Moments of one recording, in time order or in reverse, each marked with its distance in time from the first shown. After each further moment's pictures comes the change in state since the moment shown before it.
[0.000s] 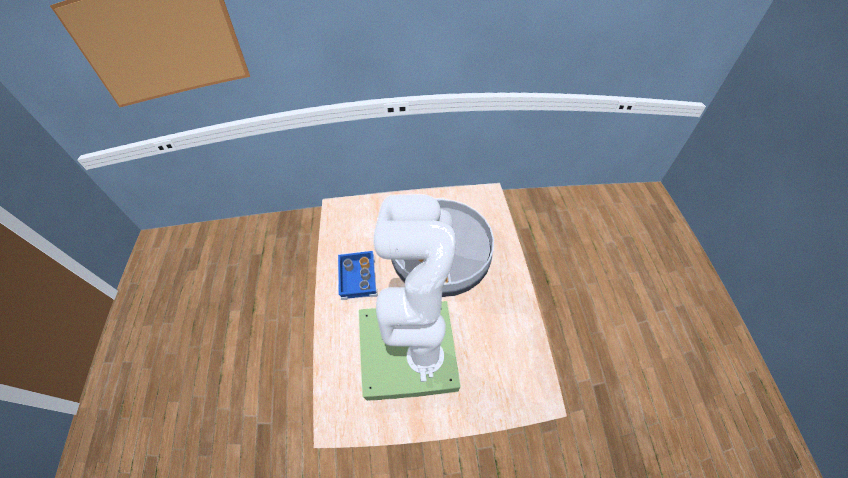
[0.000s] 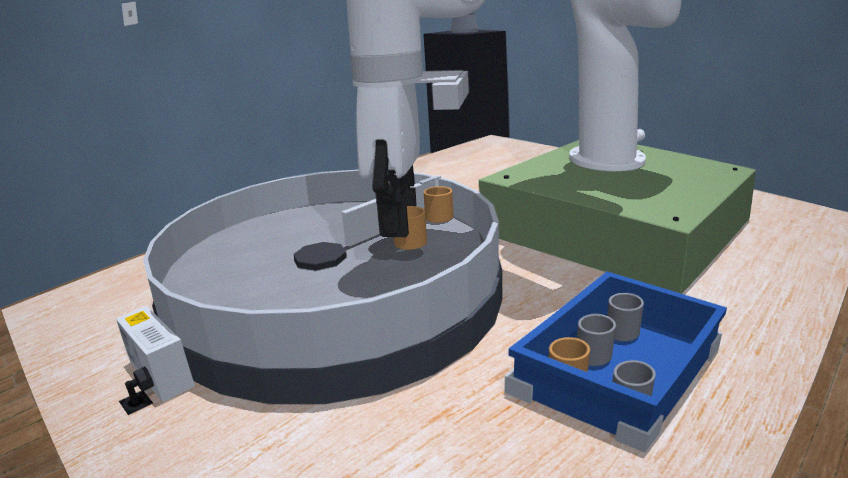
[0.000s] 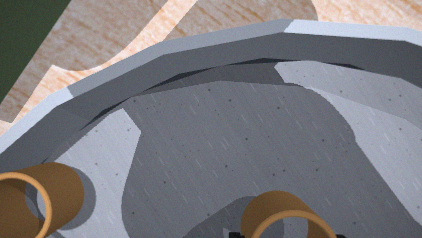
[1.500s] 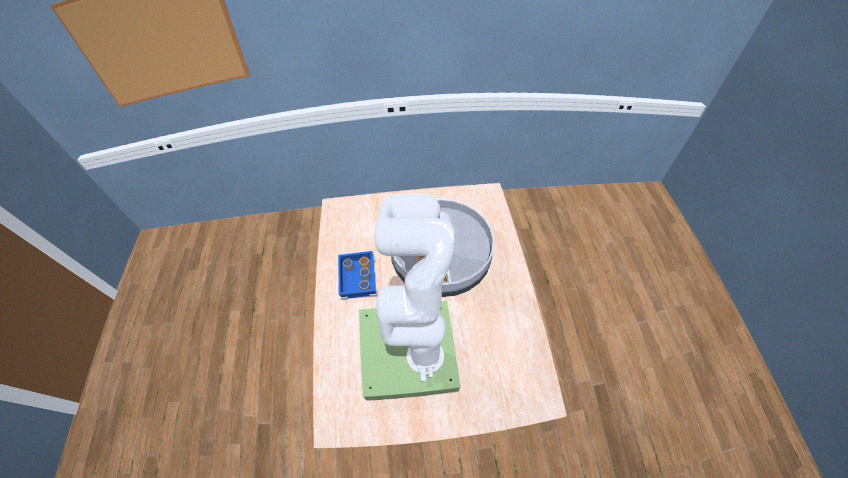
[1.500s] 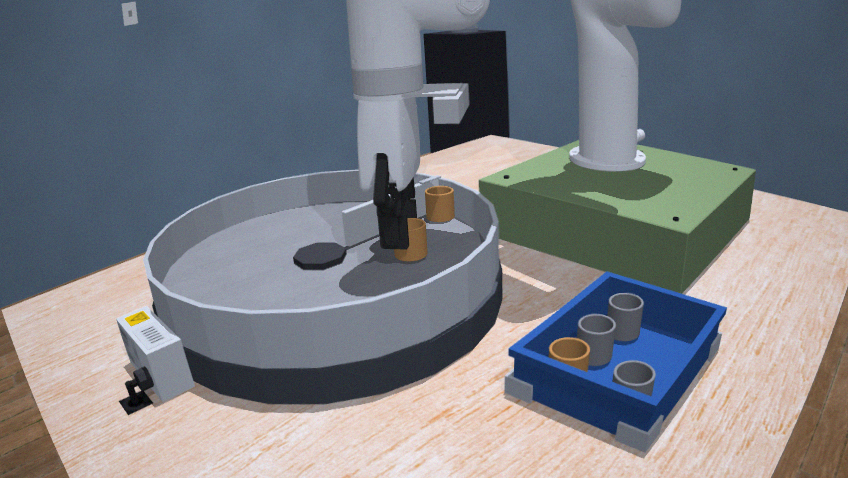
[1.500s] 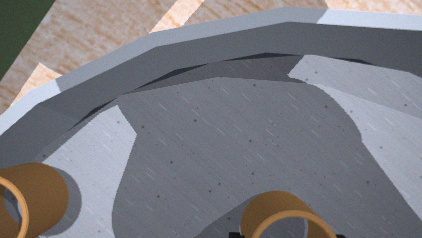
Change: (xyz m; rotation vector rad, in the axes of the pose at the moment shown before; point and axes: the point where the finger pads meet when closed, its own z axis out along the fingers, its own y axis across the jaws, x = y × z) arm 0.000 0.000 0.014 -0.001 0.000 0.000
